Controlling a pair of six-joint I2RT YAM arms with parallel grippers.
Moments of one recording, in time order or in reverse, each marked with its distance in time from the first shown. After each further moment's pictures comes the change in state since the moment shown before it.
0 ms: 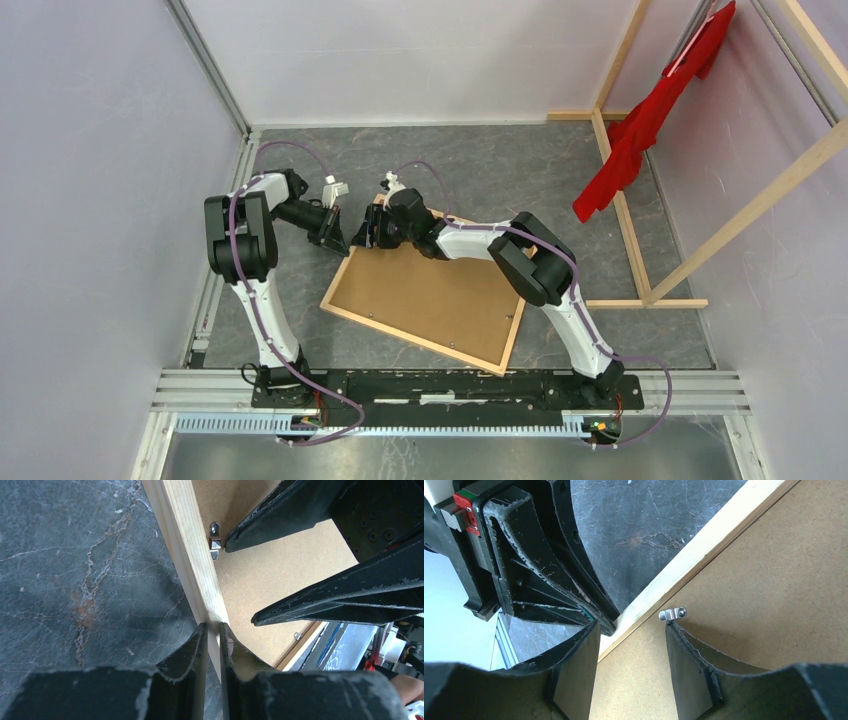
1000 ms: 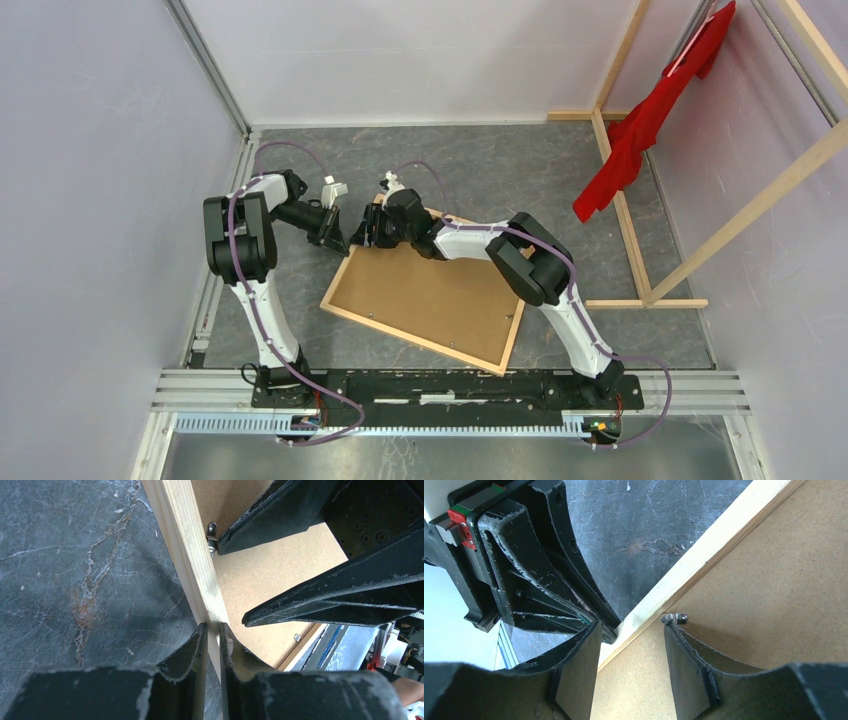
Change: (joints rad) left arm 0.005 -0.008 -0.016 0.016 0.009 0.000; right arm 0.000 0.019 0.021 0.005 0.031 0.022
